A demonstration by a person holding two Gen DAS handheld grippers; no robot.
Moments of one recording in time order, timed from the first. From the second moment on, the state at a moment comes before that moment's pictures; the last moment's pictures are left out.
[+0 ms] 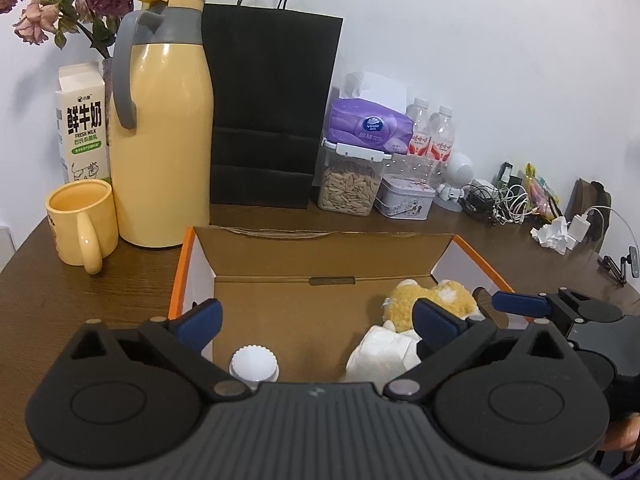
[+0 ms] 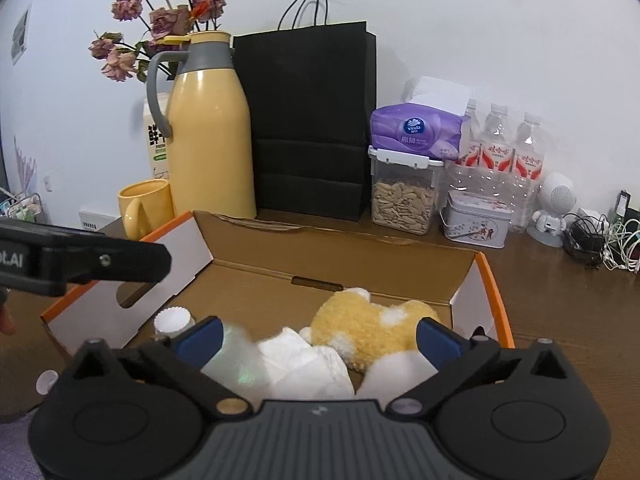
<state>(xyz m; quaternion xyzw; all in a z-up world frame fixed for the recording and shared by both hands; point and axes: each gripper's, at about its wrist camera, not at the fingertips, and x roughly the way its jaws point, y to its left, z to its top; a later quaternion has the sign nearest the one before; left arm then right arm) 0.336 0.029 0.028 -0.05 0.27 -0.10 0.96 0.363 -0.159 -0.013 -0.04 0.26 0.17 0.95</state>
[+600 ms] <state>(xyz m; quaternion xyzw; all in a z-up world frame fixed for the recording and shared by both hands) 0.285 0.030 0.063 -0.04 0.23 -0.08 0.97 0.324 -0.171 0.014 -0.05 0.24 0.17 0.96</state>
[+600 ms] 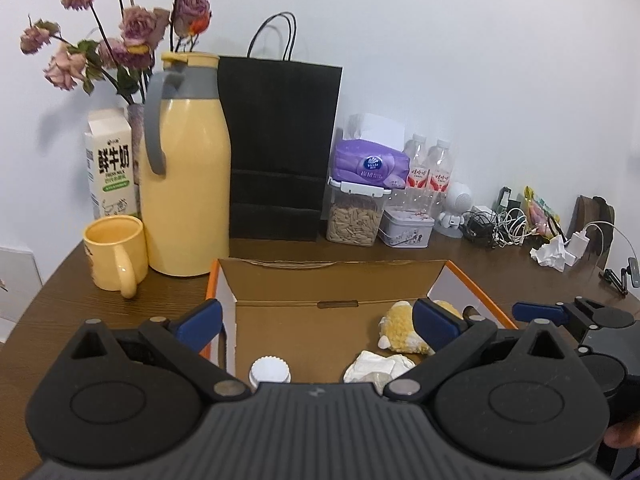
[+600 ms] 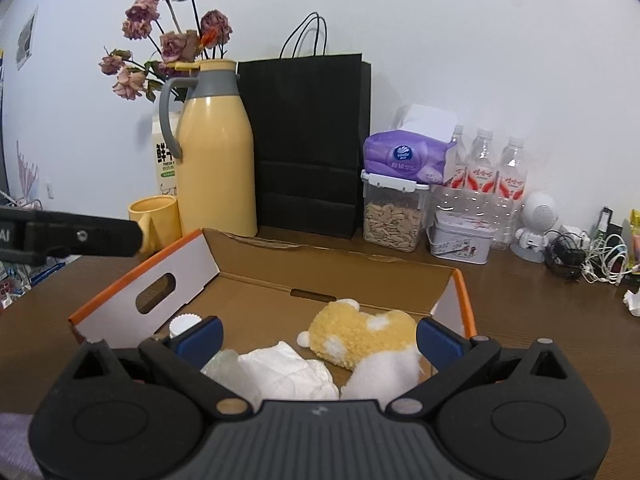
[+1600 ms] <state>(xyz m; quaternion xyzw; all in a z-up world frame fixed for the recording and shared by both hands) 0.170 0.076 0.041 -0.06 0.25 0.00 0.97 0.215 -0.229 -0.015 -0.04 0.28 0.13 0.95</state>
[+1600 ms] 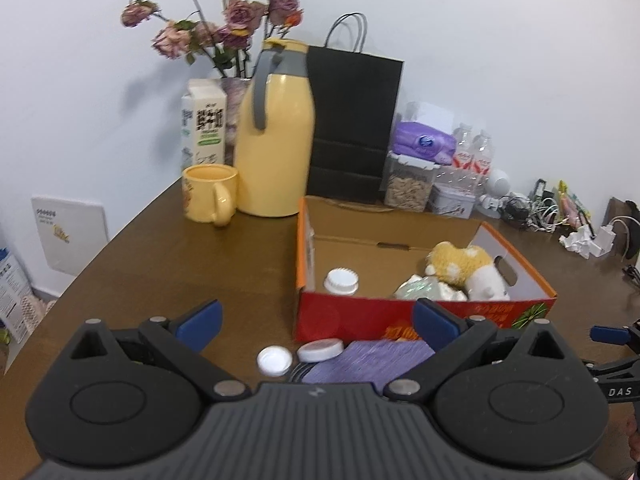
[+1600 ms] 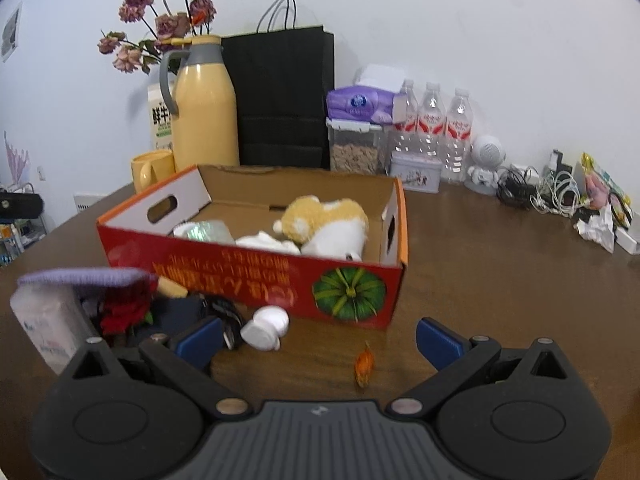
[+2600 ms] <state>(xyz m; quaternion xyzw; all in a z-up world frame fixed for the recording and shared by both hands) 0.181 0.111 0.005 -0.10 0.28 0.04 0.95 0.256 -0.247 -0.062 -0.04 0.33 0.12 0.93</state>
